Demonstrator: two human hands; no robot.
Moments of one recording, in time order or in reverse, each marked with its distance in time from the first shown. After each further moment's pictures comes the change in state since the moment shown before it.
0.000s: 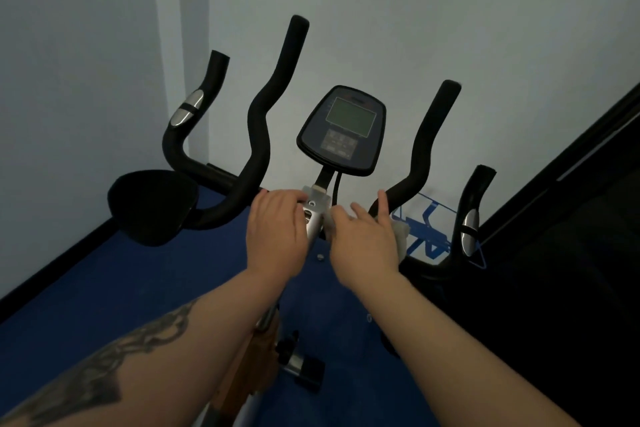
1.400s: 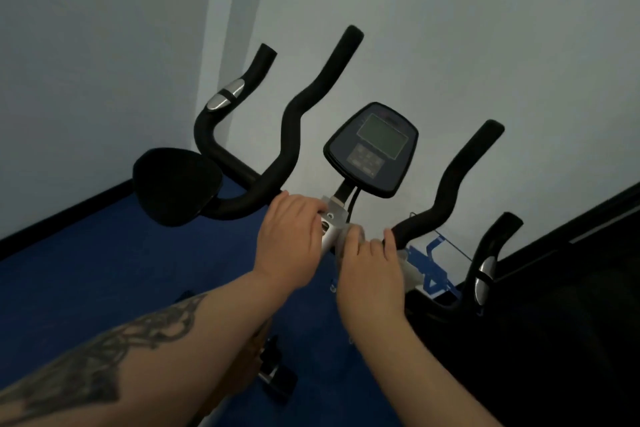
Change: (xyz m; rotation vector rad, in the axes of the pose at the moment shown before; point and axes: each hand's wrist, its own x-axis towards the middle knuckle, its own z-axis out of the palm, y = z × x) left_hand -0.001 -0.007 0.006 0.012 0.061 0.052; right_hand -0.011 -0.012 -0.005 -0.352 -0.176 -0.069
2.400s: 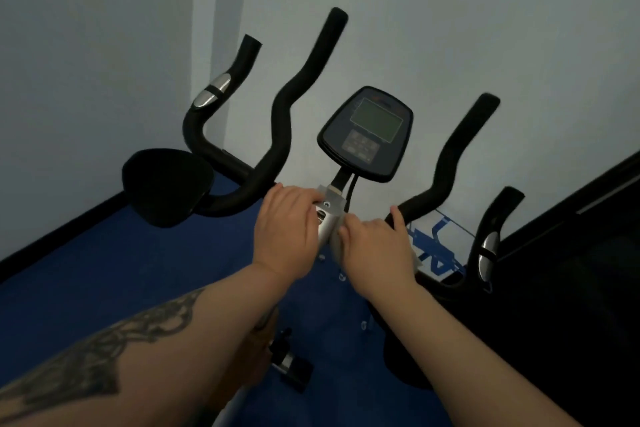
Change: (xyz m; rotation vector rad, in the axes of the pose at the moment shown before) left_hand 0.002 0.001 -0.002 0.005 -0.005 0.019; right_hand 0.016 0.022 0.015 0.344 0.186 0.007
